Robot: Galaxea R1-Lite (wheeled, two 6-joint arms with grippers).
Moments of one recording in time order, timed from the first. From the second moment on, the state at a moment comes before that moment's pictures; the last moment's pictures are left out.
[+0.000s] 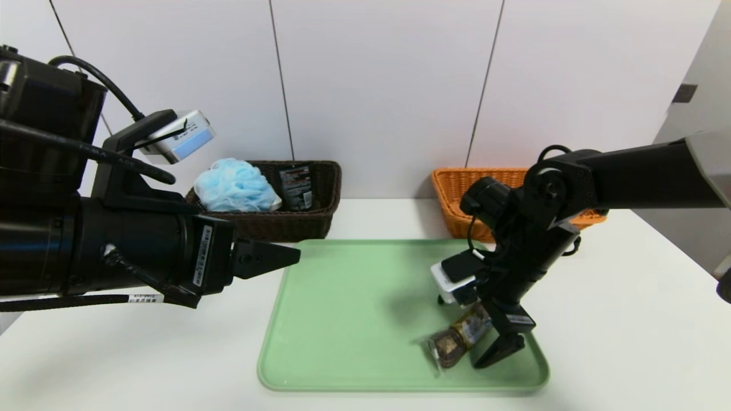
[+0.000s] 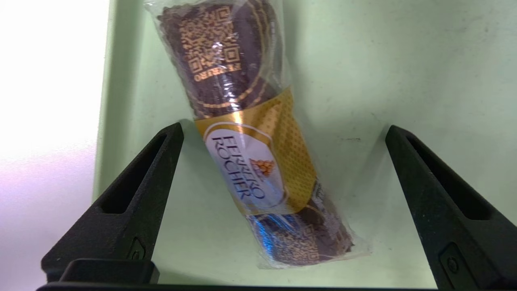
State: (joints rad) left arm -0.61 1.33 -1.11 0.29 -0.06 -0.22; right arm 0.45 2.08 -1.55 0.89 0.37 -1.39
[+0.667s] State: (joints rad) left arm -0.61 1.34 -1.11 0.25 -0.06 -0.23; right arm 0.45 2.09 -1.56 0.89 0.37 -1.39
